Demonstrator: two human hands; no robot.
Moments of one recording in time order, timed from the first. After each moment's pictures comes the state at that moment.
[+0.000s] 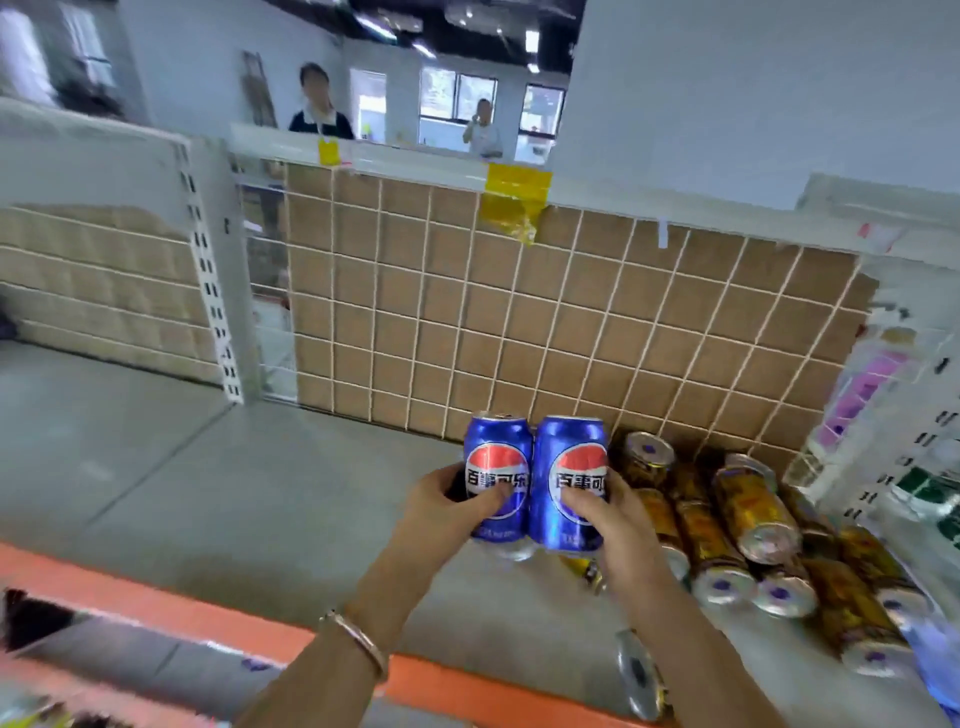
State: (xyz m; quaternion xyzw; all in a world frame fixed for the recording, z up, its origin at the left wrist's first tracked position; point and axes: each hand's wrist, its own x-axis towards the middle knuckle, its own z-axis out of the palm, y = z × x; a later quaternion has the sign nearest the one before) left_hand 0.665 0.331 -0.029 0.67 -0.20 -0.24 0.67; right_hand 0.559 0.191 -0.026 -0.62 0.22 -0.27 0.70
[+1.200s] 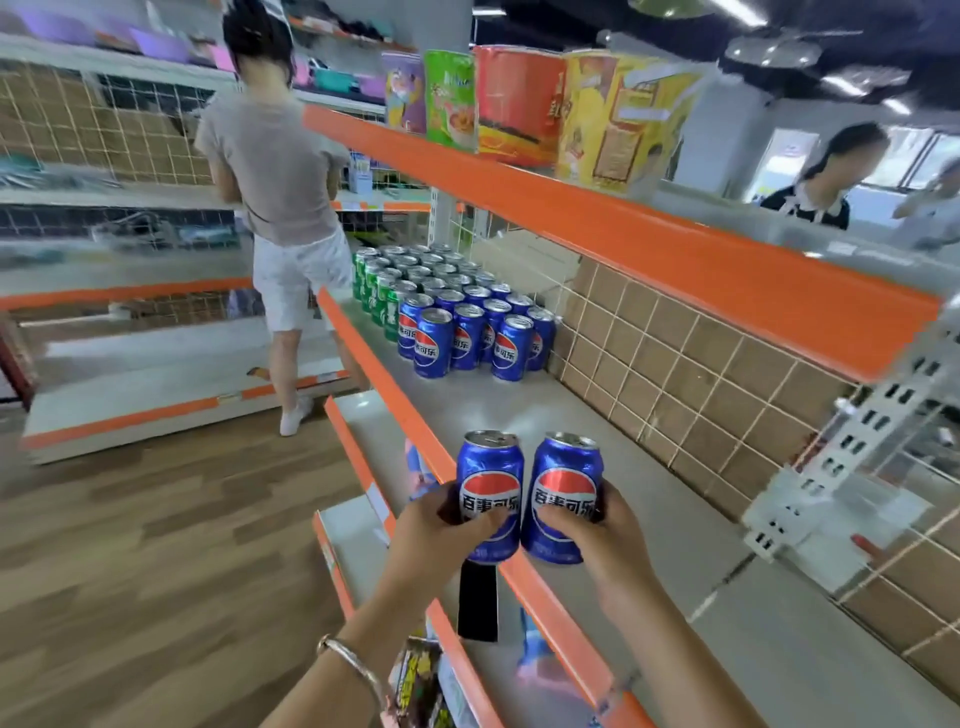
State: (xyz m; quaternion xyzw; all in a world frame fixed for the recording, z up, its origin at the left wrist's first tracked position) left_hand 0.914 0.801 -0.073 0.74 0.09 0.07 0.67; right_hand 0.953 0.627 -0.065 -0.70 -0.01 0.02 0.71
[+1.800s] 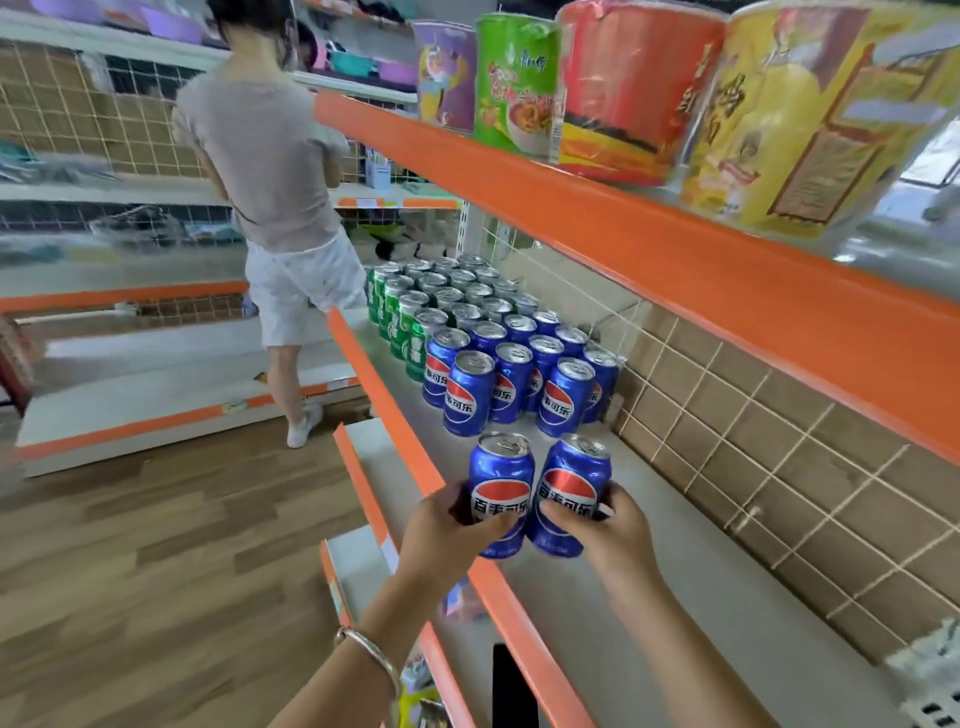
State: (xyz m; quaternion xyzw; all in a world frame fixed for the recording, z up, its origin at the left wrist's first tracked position) left_hand 1.069 0.878 -0.089 0.72 0.11 0.07 0.68; right_hand 1.117 0.705 -0.083 -0.75 0.00 -0.01 0.67
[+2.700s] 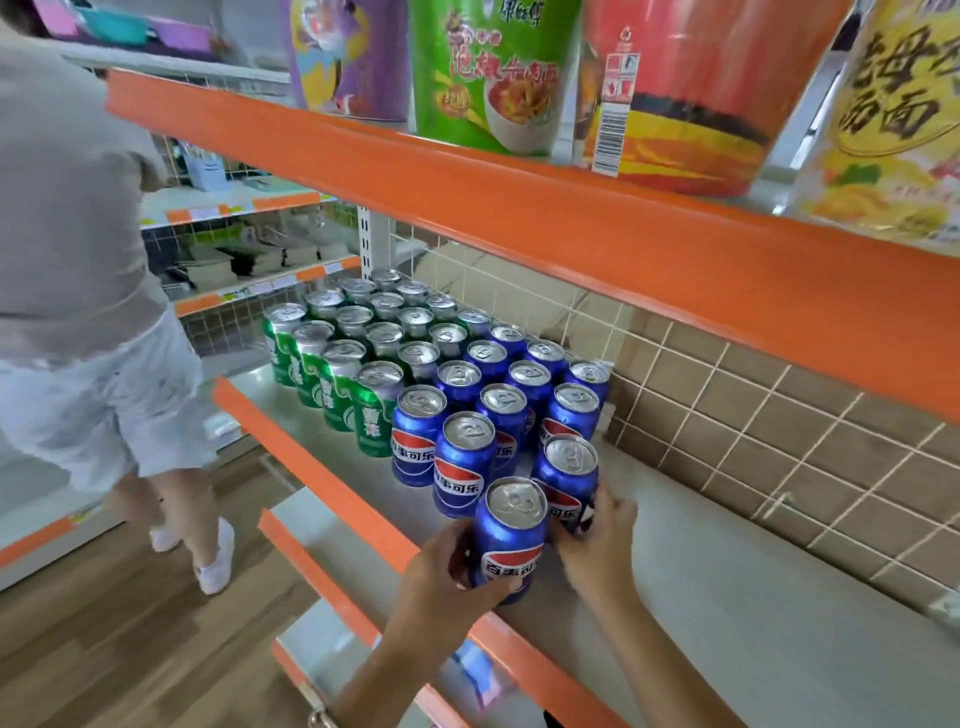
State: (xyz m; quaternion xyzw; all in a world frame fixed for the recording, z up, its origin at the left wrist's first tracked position) left_hand 1.177 0.966 -0.112 0.77 -0.08 -0.04 0.63; right_hand 1.197 0.791 -0.113 -0.85 0.13 -0.19 0.47
